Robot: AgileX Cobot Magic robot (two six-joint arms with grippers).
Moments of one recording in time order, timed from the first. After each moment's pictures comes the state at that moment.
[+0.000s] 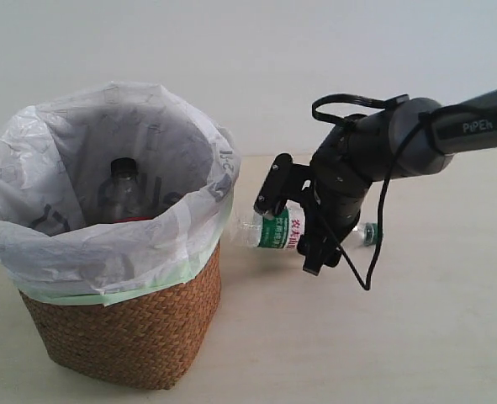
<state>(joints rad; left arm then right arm) 0.07 0.00 0.00 -0.02 0.31 0.06 0.53 2.10 -1.40 -0.54 0.55 -0.23</state>
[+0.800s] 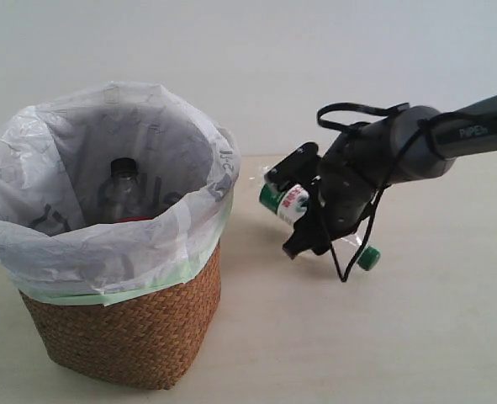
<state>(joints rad) 0.07 0.00 0.00 -0.02 0.31 0.06 0.50 2.12 -1.40 -0.55 0.50 0.24</state>
